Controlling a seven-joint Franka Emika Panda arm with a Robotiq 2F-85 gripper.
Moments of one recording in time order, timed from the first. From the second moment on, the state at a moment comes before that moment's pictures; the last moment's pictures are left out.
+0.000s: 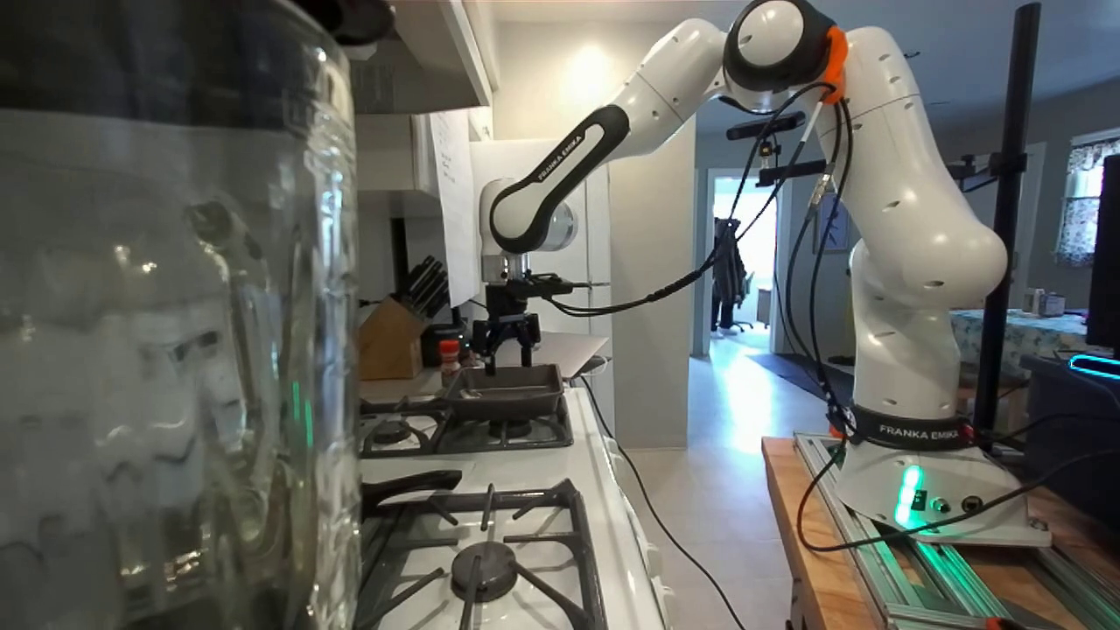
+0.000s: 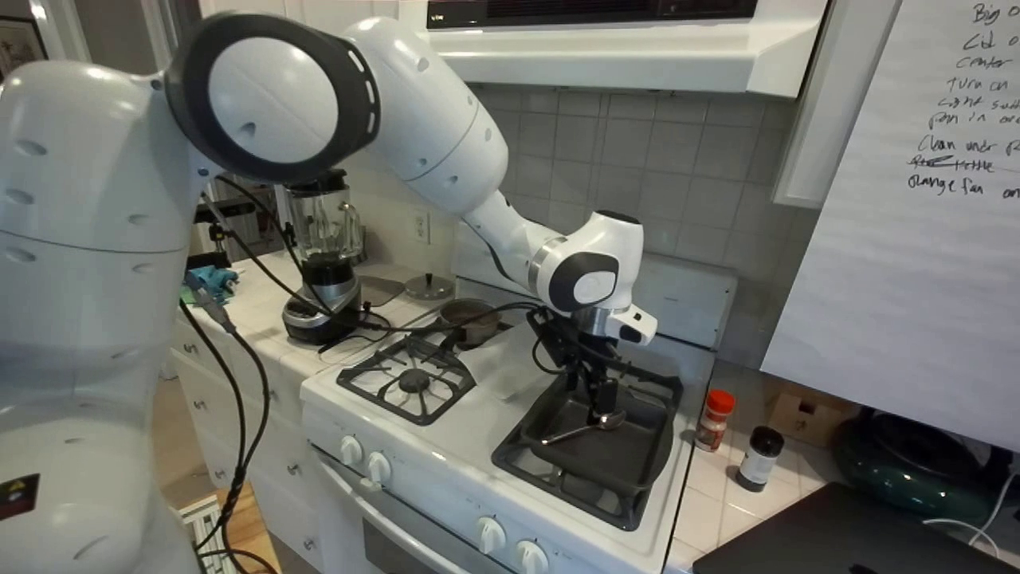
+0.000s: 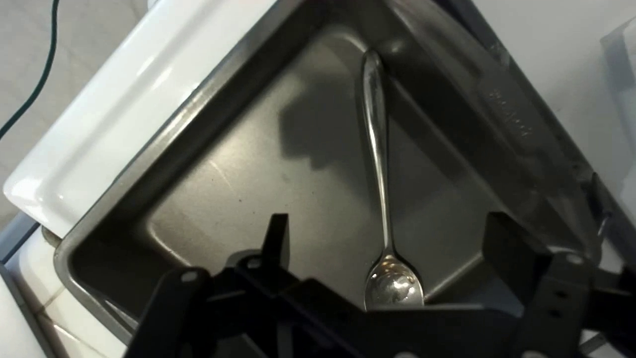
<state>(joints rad) -0.04 0.33 -0.09 -1.97 0.03 2.30 0.29</state>
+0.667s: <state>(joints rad) -0.04 0.38 -0.09 -1.96 0.04 2.36 0.29</state>
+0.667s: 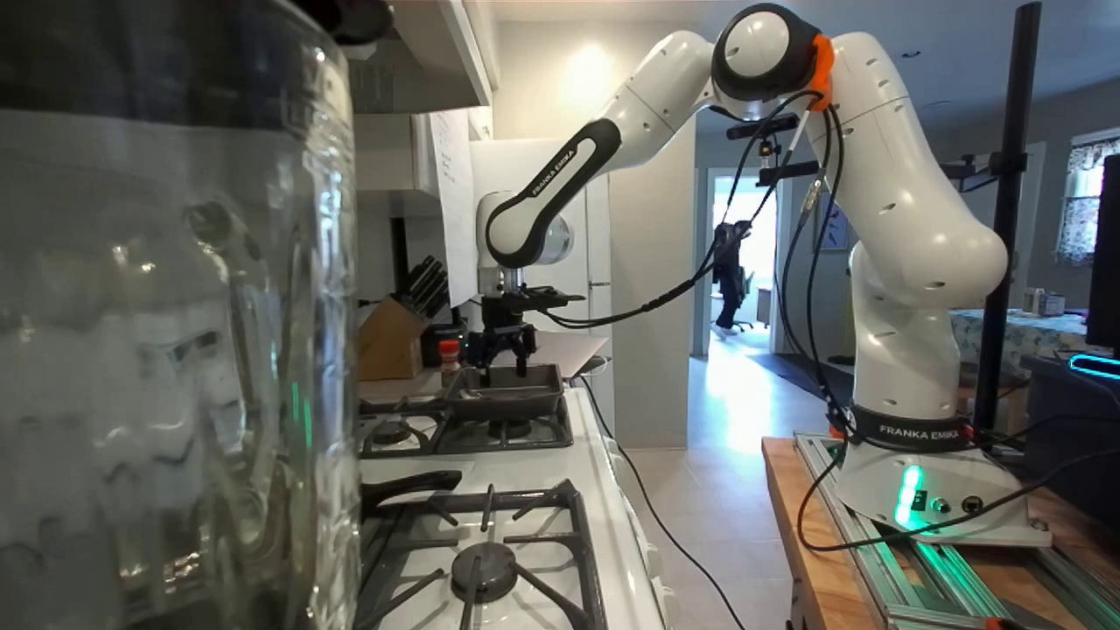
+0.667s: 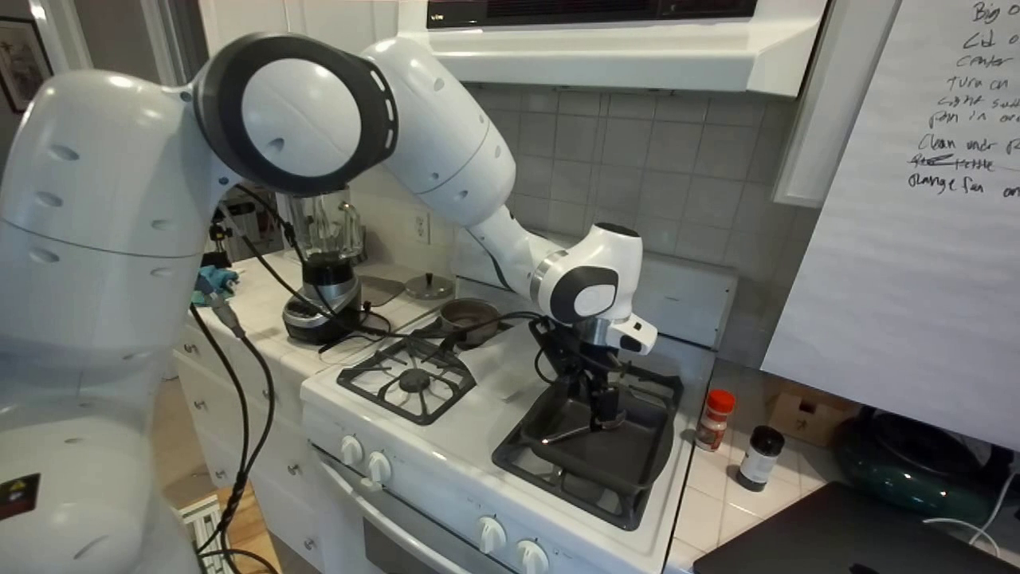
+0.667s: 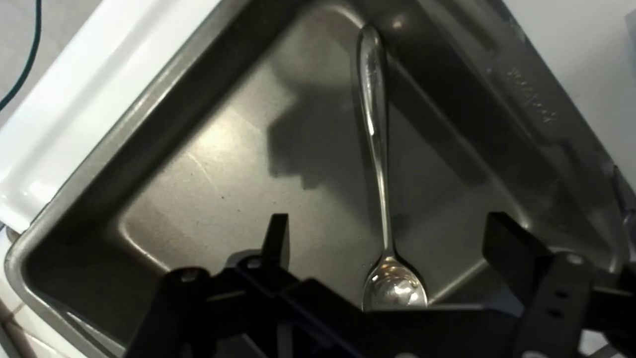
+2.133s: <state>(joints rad) -0.04 0.45 -0.08 -1.95 0.07 2.45 0.25</state>
